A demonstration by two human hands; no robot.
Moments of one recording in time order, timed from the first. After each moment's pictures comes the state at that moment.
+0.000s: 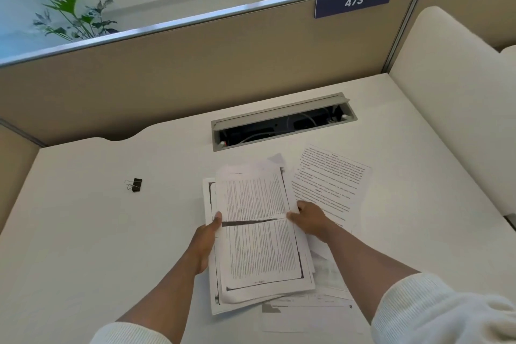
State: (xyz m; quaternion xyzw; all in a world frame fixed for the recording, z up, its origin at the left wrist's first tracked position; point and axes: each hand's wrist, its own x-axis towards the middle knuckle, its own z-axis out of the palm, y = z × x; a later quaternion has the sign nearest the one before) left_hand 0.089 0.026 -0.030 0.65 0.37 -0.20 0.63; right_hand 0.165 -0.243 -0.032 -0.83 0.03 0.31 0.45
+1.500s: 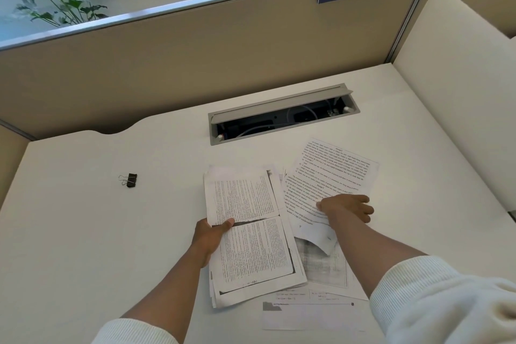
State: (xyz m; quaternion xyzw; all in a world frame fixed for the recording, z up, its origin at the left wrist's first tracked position) left_hand 0.098 0.023 -0.054 0.70 0.37 -0.15 0.60; right_hand 0.198 -0.268 -0.031 -0.79 0.51 0.23 0.24
